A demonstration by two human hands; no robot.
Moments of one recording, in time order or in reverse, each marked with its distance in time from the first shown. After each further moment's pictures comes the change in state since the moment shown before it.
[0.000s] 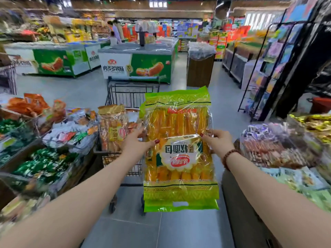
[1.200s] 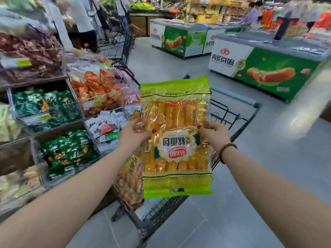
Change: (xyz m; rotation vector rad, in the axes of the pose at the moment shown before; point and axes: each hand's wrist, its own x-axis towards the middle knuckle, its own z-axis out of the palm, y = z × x) left_hand 0.396 -0.070 -0.024 -0.084 0.765 -0.342; right_hand 0.492 -0.108 0.307 -0.049 -0.729 -0.296
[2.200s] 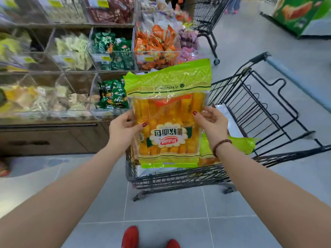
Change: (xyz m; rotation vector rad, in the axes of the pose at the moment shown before) left_hand -0.071 -0.067 0.053 -0.024 0.609 -0.186; right_hand 0.084 0.063 0.051 0.285 -0.526 -0.186
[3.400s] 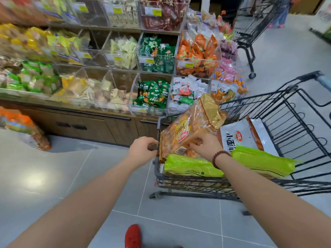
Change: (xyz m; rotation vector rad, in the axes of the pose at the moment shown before) left_hand -0.045 -0.052 -0.062 0.666 -0.161 0.023; right_hand -0.041 0.009 0.079 -0.848 -0.620 -0.111
